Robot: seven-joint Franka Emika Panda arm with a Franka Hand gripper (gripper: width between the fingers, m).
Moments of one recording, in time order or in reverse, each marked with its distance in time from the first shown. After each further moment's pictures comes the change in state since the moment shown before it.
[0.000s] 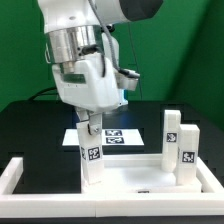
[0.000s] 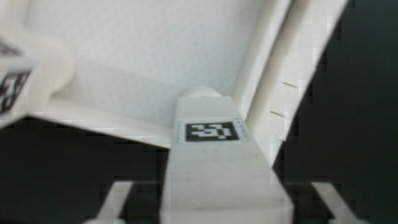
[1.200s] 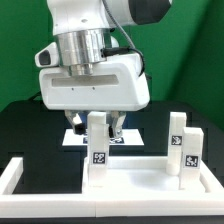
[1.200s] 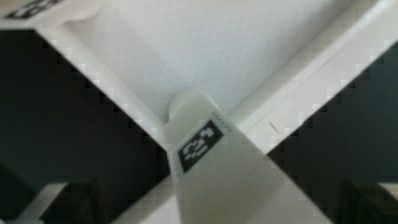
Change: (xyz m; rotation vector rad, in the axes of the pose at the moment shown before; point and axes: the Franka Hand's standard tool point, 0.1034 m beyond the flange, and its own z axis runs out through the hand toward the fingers) arm -0.007 -0.002 0.005 -0.055 0.028 -0.773
